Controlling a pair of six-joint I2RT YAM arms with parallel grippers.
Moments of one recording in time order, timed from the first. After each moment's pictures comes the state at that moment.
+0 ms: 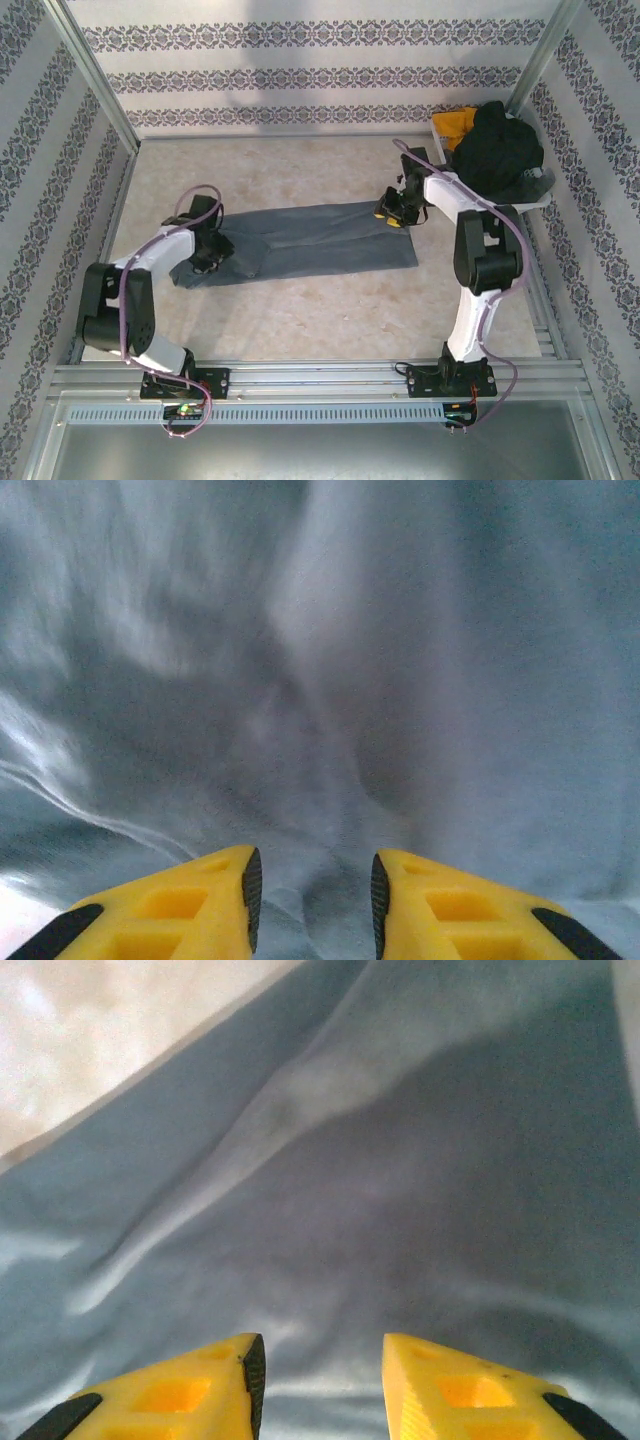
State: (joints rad) left arm -0.10 1.58 0.88 -0.64 0.05 -1.00; right arm 0.13 2.04 1.53 -0.81 -0.30 0.54
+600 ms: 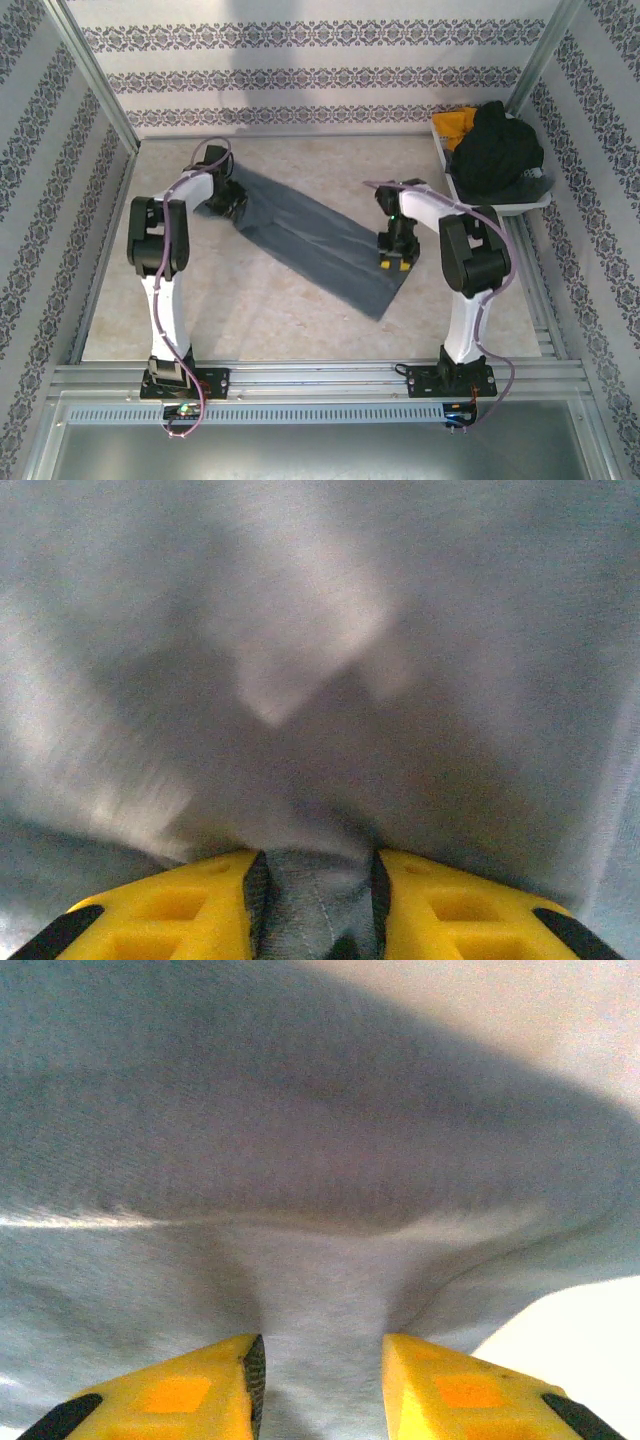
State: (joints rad) left arm -0.05 2.21 1.67 -0.61 0.14 -0.93; right arm 0.32 1.94 1.30 -1.15 -0.08 0.52
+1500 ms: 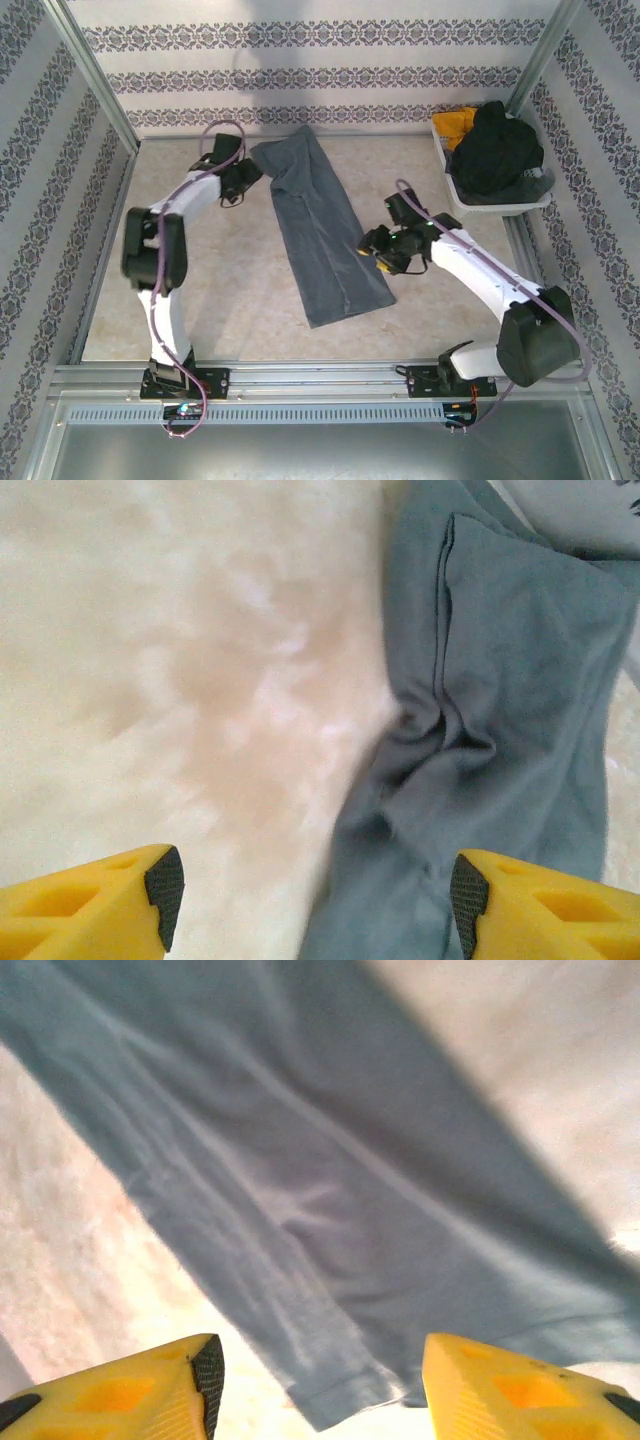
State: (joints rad) left arm -0.15 1.93 1.48 -0.45 0.02 -0.92; right arm 0.37 1.36 0.99 -0.77 -0.29 0.96
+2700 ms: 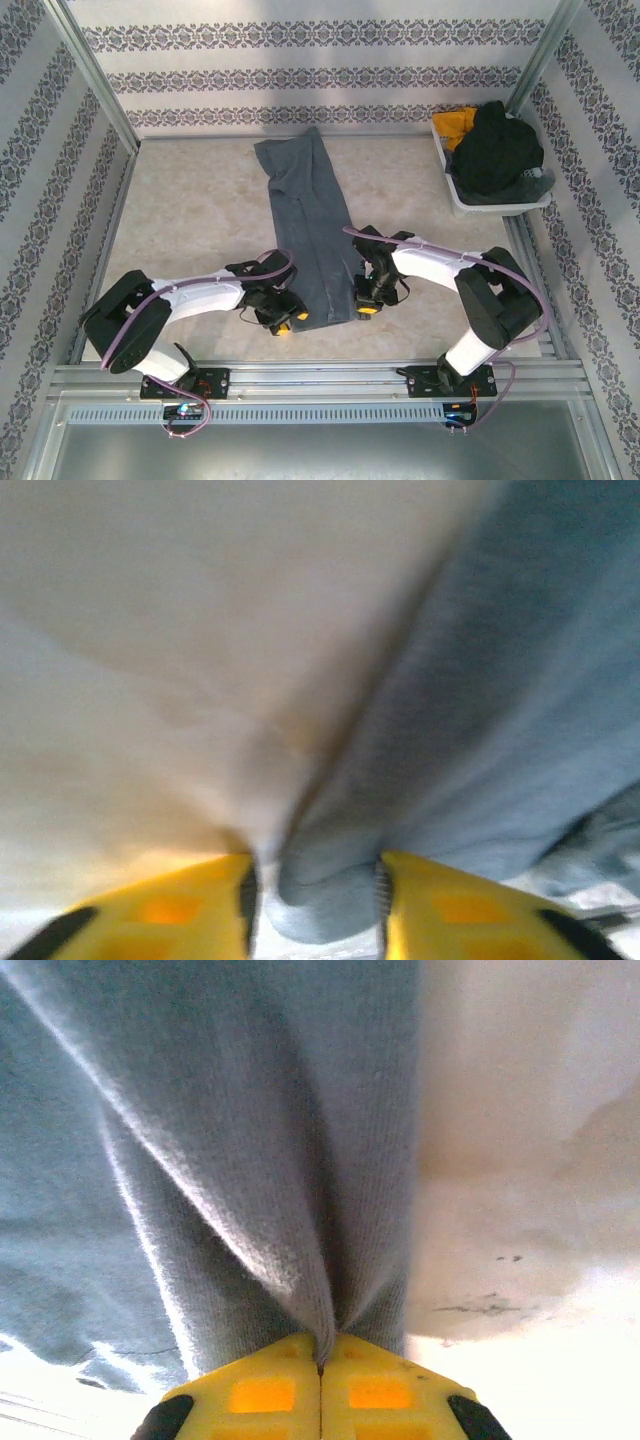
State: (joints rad) left arm -0.77 1.52 0.70 -0.49 0.39 -1.39; right arm 0.61 1.60 0.87 -0.82 -0.37 0.71
